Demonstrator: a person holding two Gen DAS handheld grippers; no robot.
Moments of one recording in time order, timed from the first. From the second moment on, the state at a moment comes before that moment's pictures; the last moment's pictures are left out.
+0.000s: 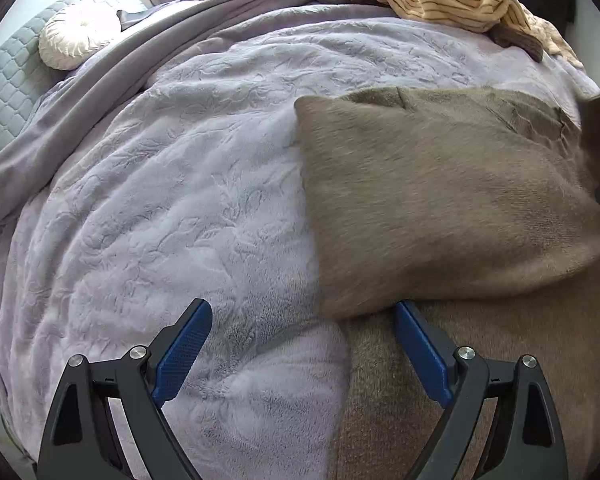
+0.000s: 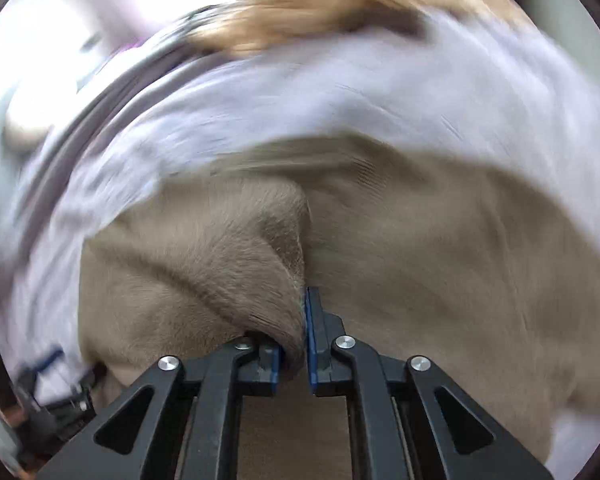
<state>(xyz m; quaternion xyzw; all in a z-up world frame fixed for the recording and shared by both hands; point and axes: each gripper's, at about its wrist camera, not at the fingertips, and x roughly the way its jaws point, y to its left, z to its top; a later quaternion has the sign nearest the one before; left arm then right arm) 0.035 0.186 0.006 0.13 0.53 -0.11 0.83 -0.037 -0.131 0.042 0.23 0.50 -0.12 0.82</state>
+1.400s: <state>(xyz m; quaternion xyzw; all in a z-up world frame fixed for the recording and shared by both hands) 0.079 0.169 0.033 0.12 0.56 -0.14 0.81 -0.190 -0.226 0.027 0.47 0.47 -0.20 0.72</state>
